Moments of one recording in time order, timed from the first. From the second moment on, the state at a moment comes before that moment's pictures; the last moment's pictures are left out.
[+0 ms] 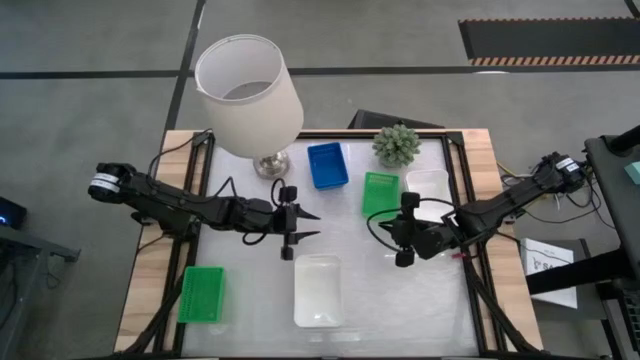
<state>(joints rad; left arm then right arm) -0.18 1.32 0.78 0.26 -0.22 0.15 0.45 1.15 0.84 -0.50 0.65 0.06</state>
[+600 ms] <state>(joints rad) -0.18 1.32 0.78 0.19 -0.22 -0.02 0.41 1.16 0.78 -0.30 0.65 0.02</state>
